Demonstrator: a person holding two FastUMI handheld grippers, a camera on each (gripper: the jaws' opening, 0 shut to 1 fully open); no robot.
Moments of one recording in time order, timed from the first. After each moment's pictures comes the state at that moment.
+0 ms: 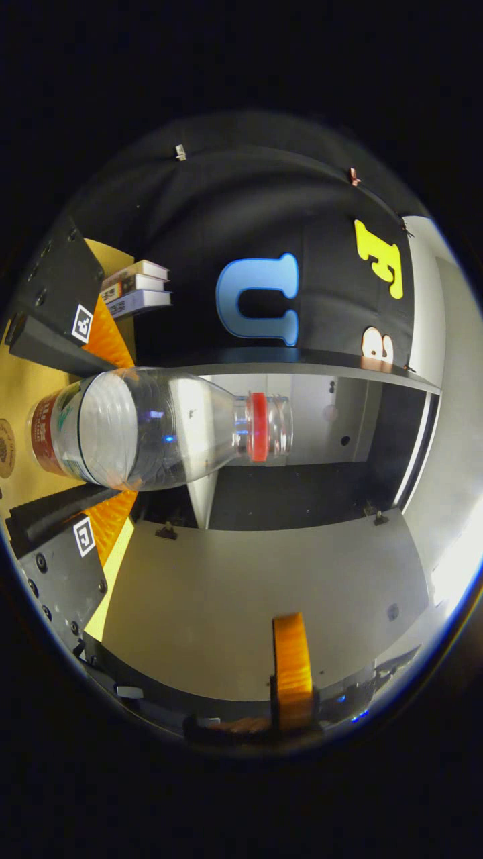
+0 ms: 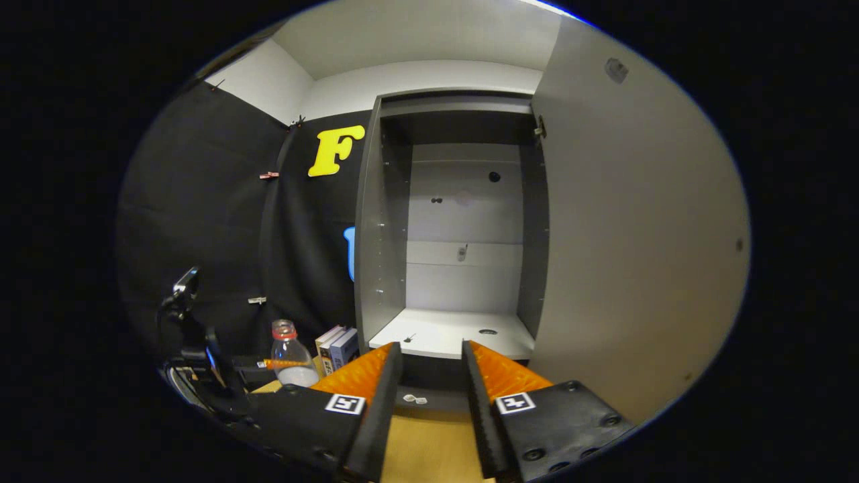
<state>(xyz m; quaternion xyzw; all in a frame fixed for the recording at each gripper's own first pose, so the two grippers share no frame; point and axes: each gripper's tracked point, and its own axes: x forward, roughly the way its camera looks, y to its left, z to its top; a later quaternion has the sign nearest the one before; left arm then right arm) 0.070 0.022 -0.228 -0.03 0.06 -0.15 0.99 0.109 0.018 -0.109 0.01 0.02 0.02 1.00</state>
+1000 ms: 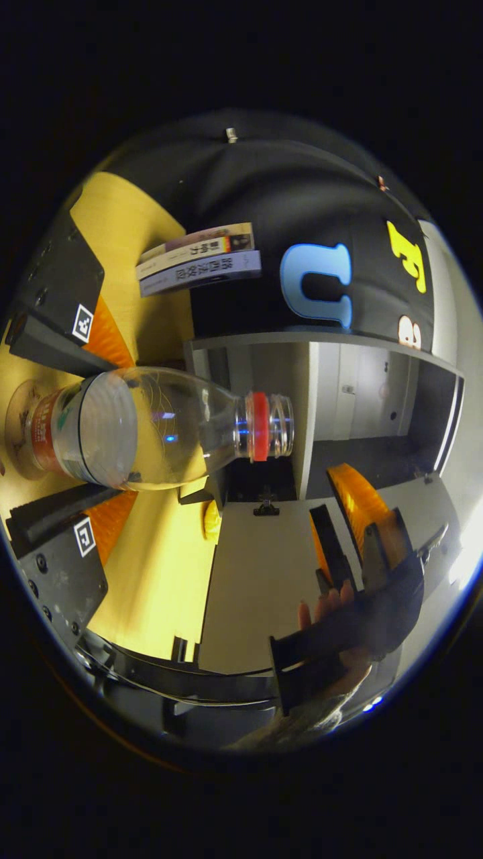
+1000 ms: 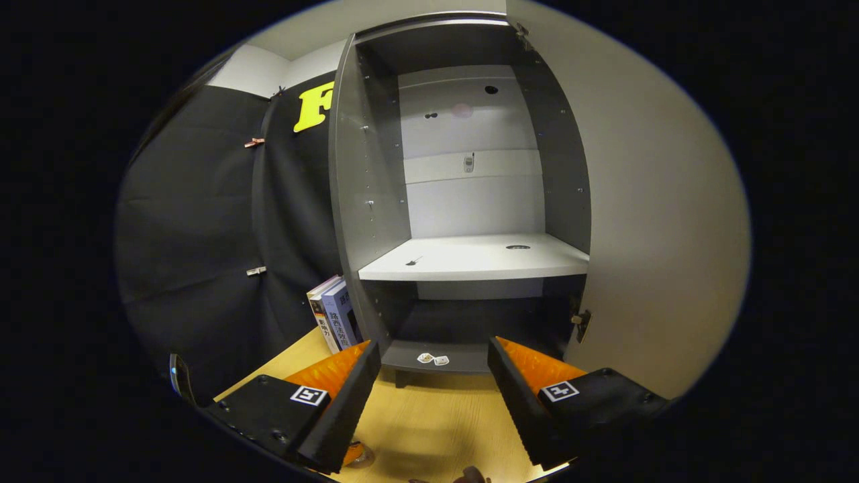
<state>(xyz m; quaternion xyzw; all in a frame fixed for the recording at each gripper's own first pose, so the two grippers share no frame) 0.032 -0.019 -0.425 -0.02 0.08 -0.18 0.98 0.164 0.021 -0.262 0.06 0.12 0.03 0.99</state>
